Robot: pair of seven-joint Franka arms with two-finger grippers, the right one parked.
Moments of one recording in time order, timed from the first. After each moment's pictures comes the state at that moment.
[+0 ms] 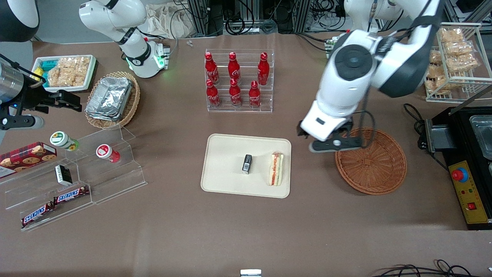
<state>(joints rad) -0.19 0.23 -0.31 -1.54 0.12 1.76 -0.58</state>
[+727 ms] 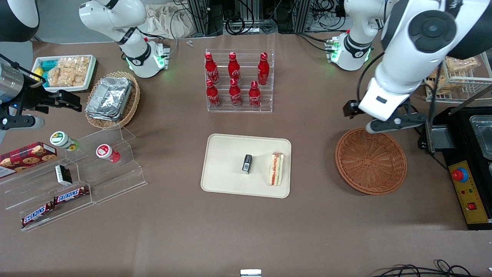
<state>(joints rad) -0.19 0.00 -0.13 -1.71 0.09 1.63 -0.43</state>
